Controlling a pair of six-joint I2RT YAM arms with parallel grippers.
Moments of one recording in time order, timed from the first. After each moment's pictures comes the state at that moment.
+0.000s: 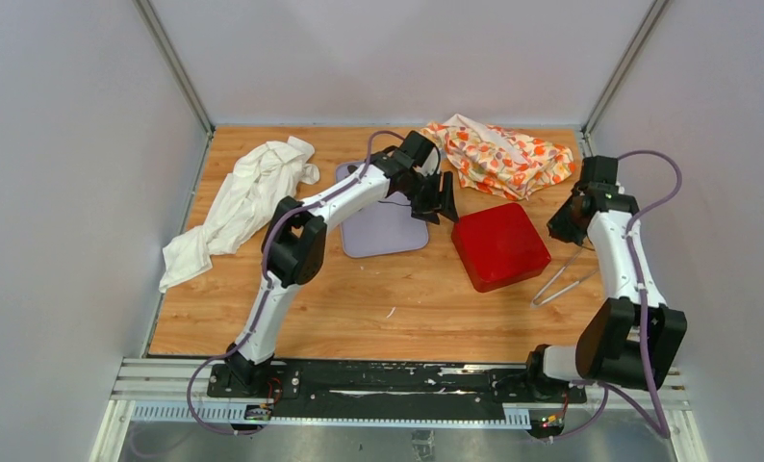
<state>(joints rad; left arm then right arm) -0.69 2.29 2.01 -0.64 0.48 -0.61 -0.20 1.32 1.09 -0.82 0.07 0.51</state>
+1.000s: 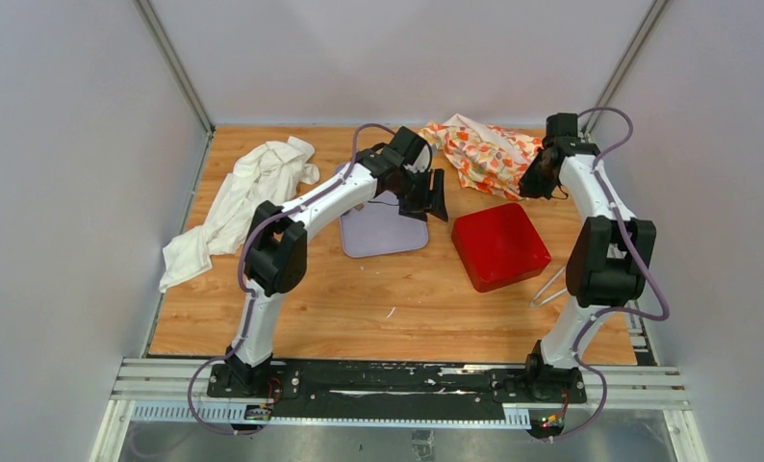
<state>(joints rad) -0.69 2.13 1.90 -0.68 0.38 -0.57 -0.06 1.82 1.54 -0.77 0.00 0.53</state>
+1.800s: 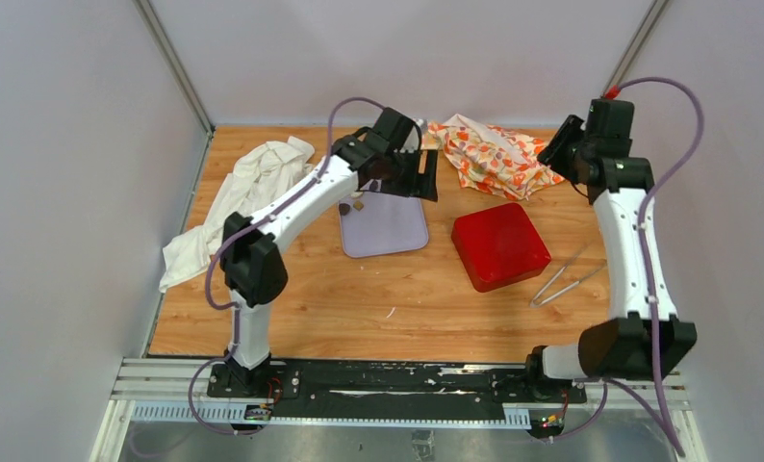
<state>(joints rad) -0.68 2.02 1.93 -0.77 0.22 -0.45 -0.05 1.41 1.53 -0.77 -0.01 0.48</state>
